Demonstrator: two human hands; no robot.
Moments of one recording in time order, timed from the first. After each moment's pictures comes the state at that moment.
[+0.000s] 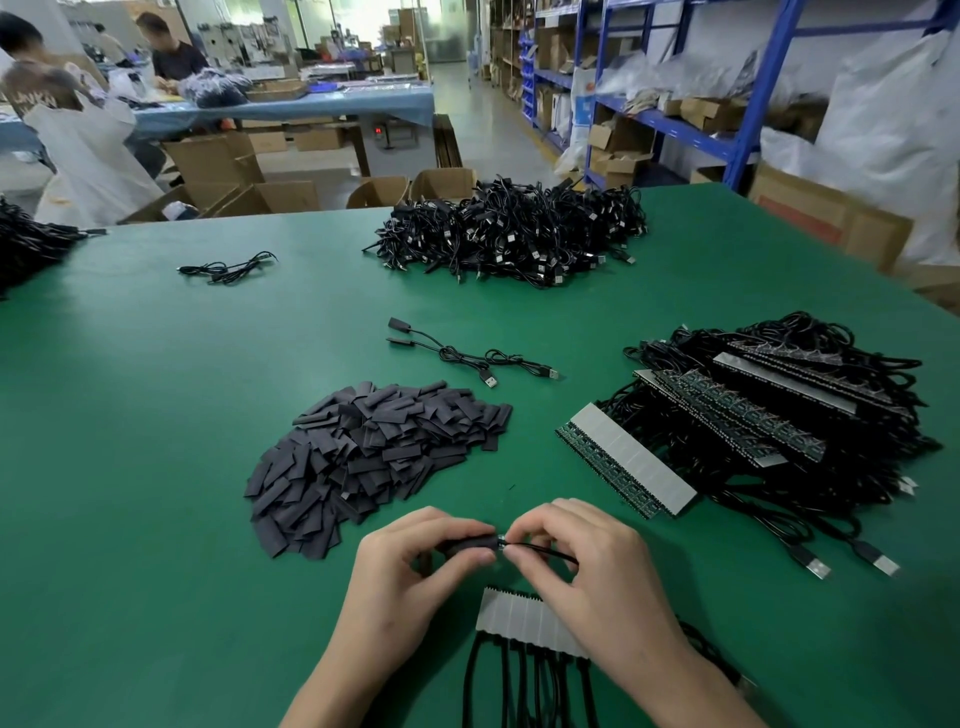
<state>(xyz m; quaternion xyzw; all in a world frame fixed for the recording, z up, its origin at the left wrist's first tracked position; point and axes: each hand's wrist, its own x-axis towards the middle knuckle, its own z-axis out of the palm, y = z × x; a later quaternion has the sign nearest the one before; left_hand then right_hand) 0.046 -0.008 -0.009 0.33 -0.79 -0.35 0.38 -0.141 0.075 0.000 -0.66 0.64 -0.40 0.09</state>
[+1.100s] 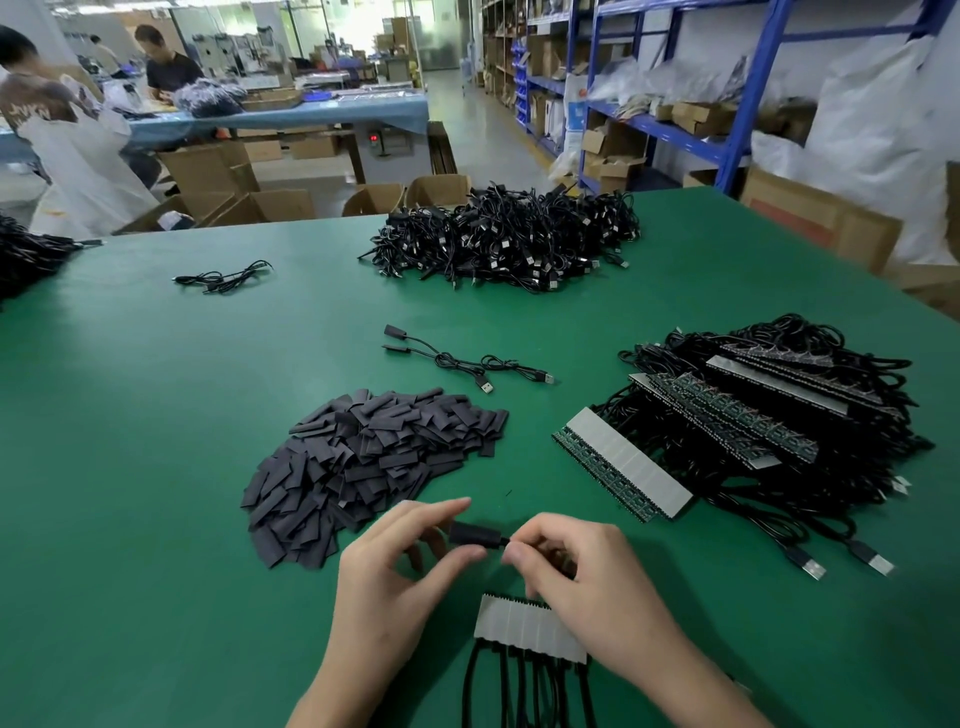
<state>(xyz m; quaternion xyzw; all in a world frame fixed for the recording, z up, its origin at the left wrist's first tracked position) 0.045 -0.010 -0.011 0.34 -0.78 -0.27 0.45 -0.144 0.073 0.001 -0.59 0.64 -0.41 0.27</state>
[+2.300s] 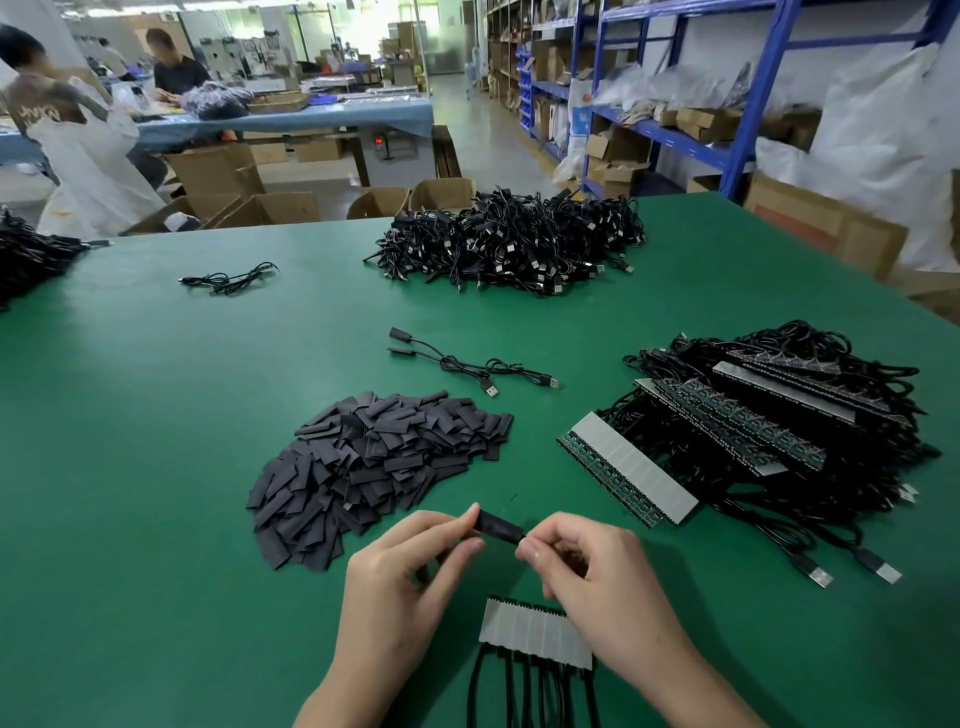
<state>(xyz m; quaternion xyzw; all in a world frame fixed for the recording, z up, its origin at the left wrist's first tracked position) 0.042 -0.006 -0.012 0.35 -0.79 -0.23 0.46 -0.142 0.075 0.005 -0.54 0.67 -0.43 0.27</state>
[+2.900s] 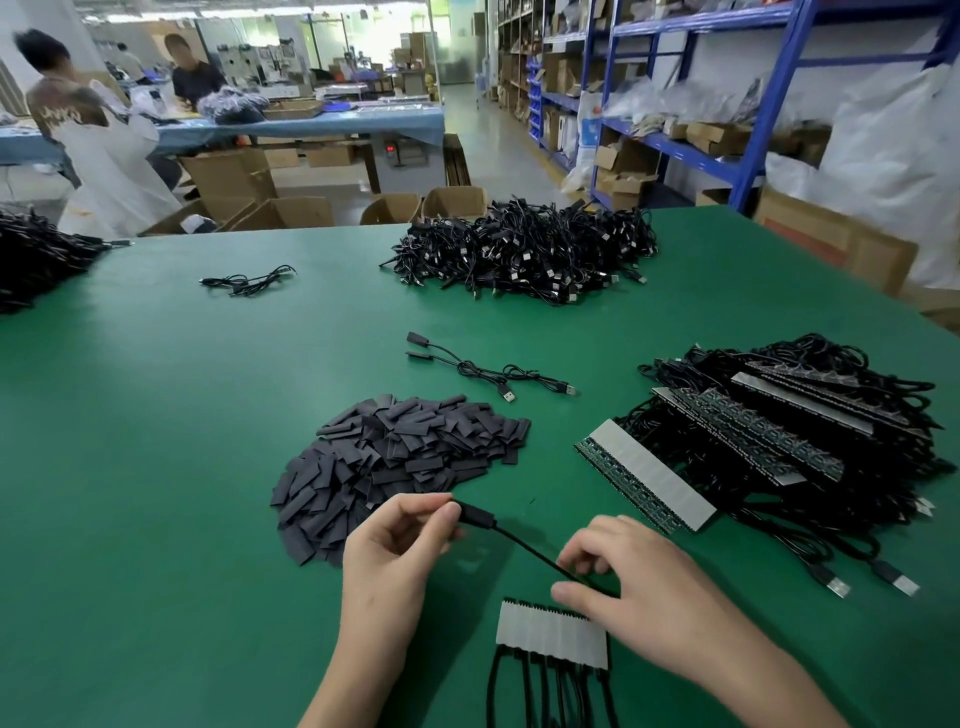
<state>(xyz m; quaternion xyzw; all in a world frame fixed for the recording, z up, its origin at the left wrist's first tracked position) 0.051 -0.014 -0.005 0.41 -0.53 -0.54 0.51 -0.166 0.077 0.019 -0.65 0.72 -0.16 0.20</state>
